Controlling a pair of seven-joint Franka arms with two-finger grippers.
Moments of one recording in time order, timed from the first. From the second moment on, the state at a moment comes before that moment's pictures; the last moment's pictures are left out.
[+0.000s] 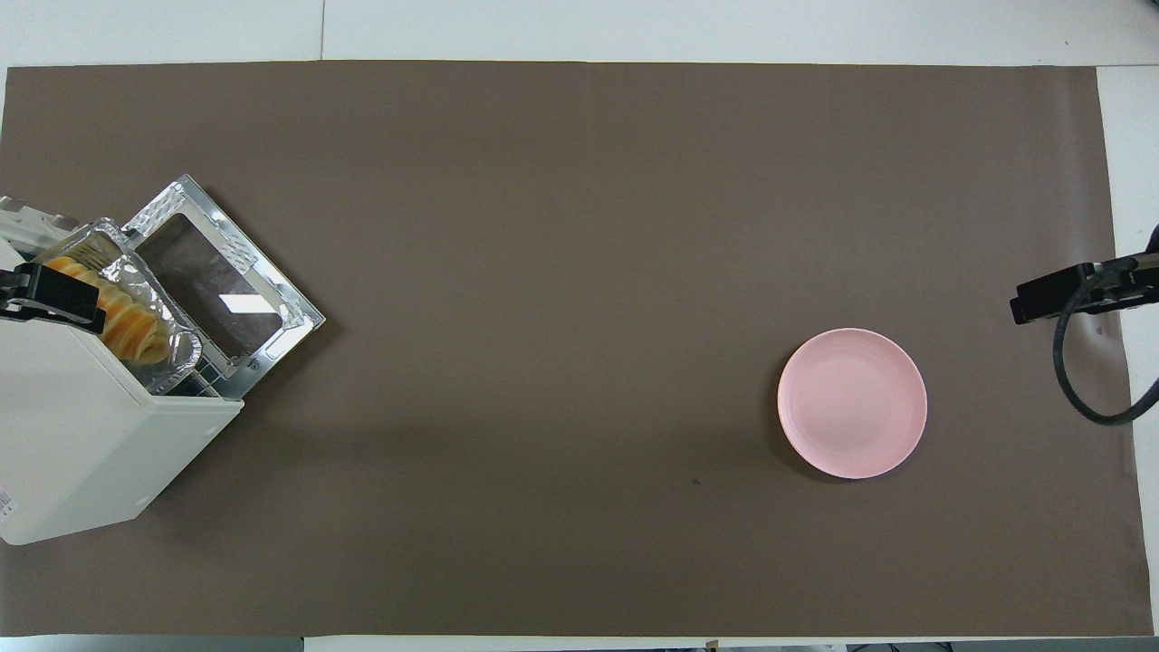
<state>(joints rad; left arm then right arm) 0.03 -0.01 -0.07 -1.56 0.05 1.42 0.03 0.01 -0.04 0.00 -1.58 -0.01 1.46 -0.11</state>
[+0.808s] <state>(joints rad) 0.04 -0.01 -0.08 -1.56 0.01 1.43 0.02 0.01 -0.04 0.00 -1.58 -0.01 1.46 -0.11</state>
